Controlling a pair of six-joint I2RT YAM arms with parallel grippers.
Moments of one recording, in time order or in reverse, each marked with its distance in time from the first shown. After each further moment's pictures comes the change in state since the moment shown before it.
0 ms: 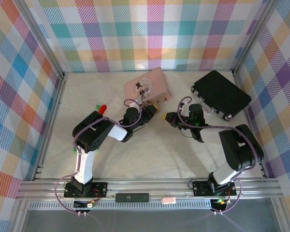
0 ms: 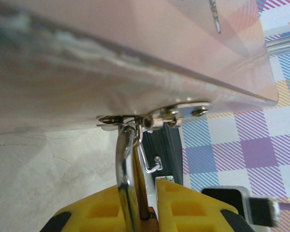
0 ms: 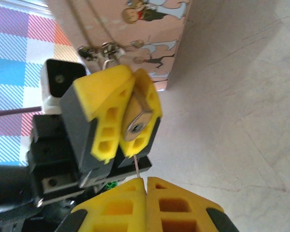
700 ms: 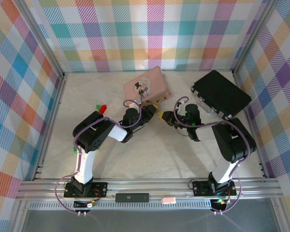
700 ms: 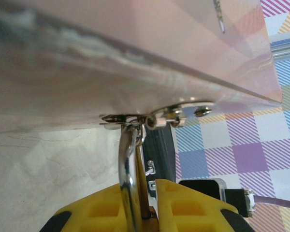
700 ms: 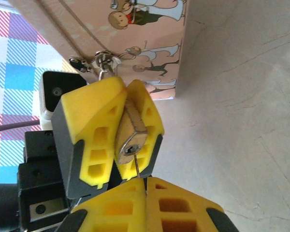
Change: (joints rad) left arm -0.003 0.004 -0.011 0.043 -0.022 -0.031; right arm 0.035 0.107 0.023 0.158 0.020 0.073
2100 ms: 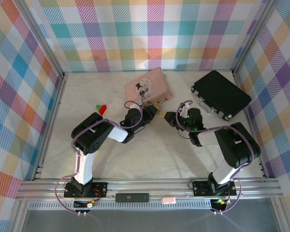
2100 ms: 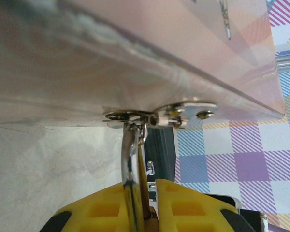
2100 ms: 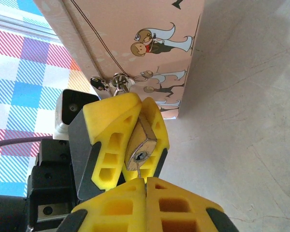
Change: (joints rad) left arm -0.032 -0.038 0.000 -0.083 -0.063 -0.050; right arm 0.013 -0.076 -0.098 0.097 0.120 0.010
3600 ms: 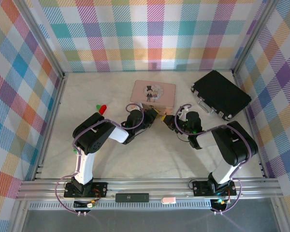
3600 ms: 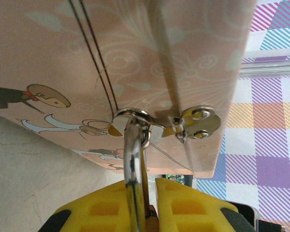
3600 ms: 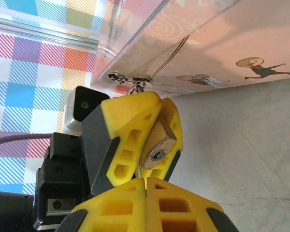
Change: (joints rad) left arm -0.012 0.013 -0.001 -0.091 -0.002 -0.053; right arm 0.026 0.032 -0.044 0.055 0.027 0.038
